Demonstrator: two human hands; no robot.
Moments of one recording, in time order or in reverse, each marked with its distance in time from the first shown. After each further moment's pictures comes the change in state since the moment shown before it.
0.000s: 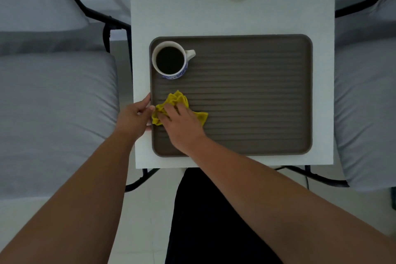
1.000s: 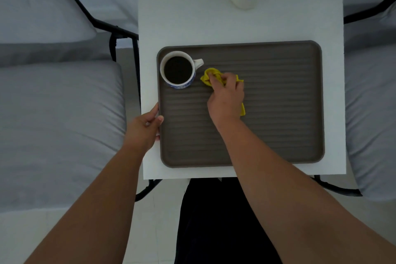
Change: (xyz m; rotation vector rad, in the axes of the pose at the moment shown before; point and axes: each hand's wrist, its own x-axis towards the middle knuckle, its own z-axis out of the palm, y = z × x) left_hand -0.005 0.002 0.001 -0.108 -0.038 0.007; right_hand 0.035 0.082 -0.011 0.228 0.414 0.631
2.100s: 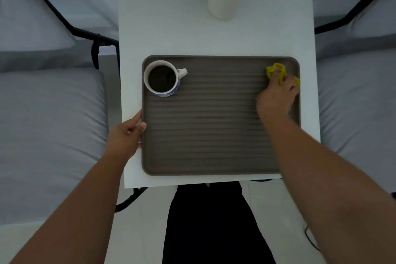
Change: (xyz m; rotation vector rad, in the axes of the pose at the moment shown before) left_hand 0.006 -0.009 0.004 0.027 0.017 0.011; right_hand 0.046 0.136 -0.072 -0.298 -0.085 0.416
